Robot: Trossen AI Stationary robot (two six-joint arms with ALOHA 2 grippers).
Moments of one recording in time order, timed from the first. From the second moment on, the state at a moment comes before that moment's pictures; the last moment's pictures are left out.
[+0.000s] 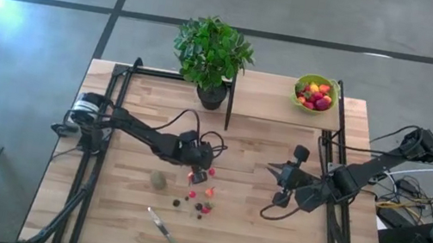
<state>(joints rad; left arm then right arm) -0.07 1.83 1.01 -0.22 -0.36 -0.36 0.55 1.08 0.74 -0.49 0.86 0.34</state>
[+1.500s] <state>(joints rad) -0.10 1.70 1.09 0.45 -0.04 0.13 0.53 1.08 0.76 -0.14 0.65 -0.03</state>
